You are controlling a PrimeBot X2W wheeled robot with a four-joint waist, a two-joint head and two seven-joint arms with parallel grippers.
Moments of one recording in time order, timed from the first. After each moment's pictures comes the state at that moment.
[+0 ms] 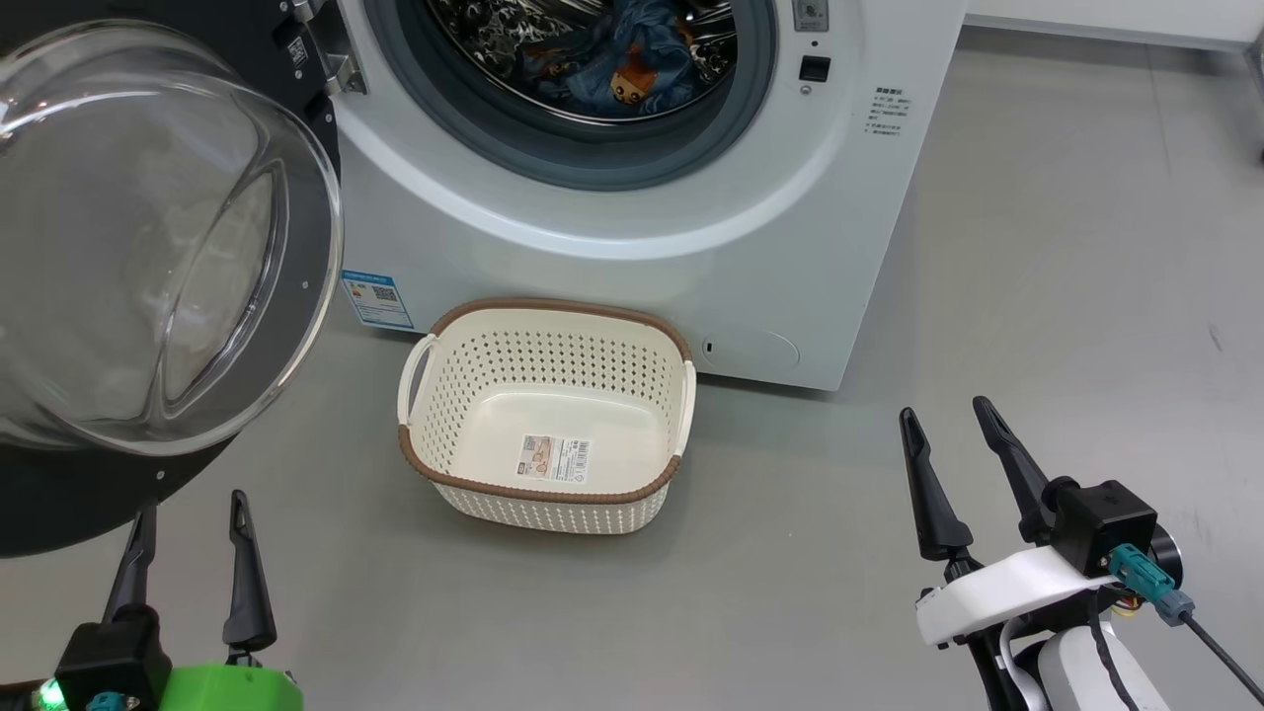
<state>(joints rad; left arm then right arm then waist) 0.13 0.05 0.09 0.01 -0.15 0.00 -0.25 -0.05 -0.06 0.20 0.18 0.23 0.12 -0.25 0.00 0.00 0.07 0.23</state>
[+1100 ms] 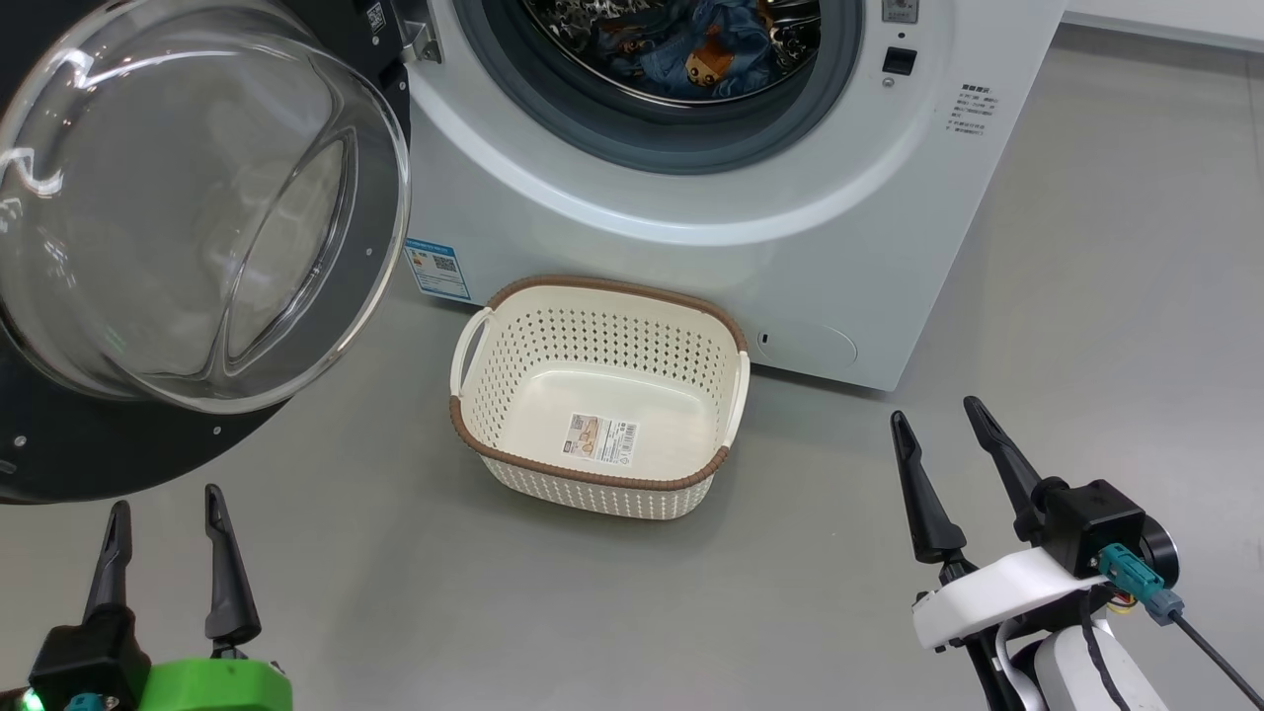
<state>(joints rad) 0.13 0.04 0.09 0.00 -0.19 0.05 -0.25 -0.06 -0.08 0.22 0.18 0.21 0.12 -0.25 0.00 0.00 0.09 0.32</state>
